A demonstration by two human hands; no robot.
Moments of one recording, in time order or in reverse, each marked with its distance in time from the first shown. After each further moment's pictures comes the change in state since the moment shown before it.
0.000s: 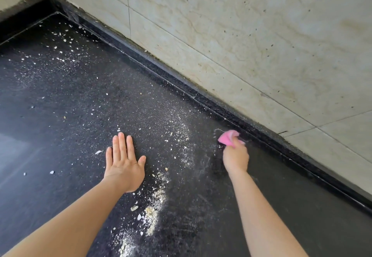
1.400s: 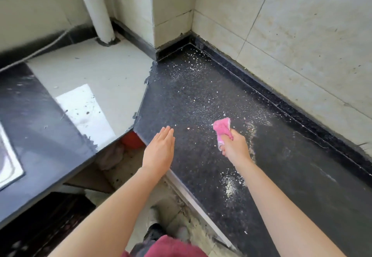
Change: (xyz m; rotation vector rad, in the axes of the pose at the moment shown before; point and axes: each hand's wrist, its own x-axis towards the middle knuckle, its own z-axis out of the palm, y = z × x) left_hand -0.168 -0.217 0.000 -0.221 0.653 0.117; right_hand -0.293 -0.080 0.100 0.185 -0.421 -0.459
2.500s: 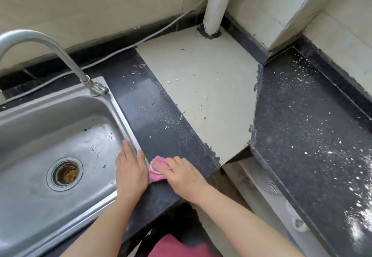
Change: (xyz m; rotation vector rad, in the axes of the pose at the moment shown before) left_hand -0.100 -0.411 -0.094 -0.182 0.041 -0.636; right_hand -0.118 -0.089 0.461 -0.904 -0.352 -1.366
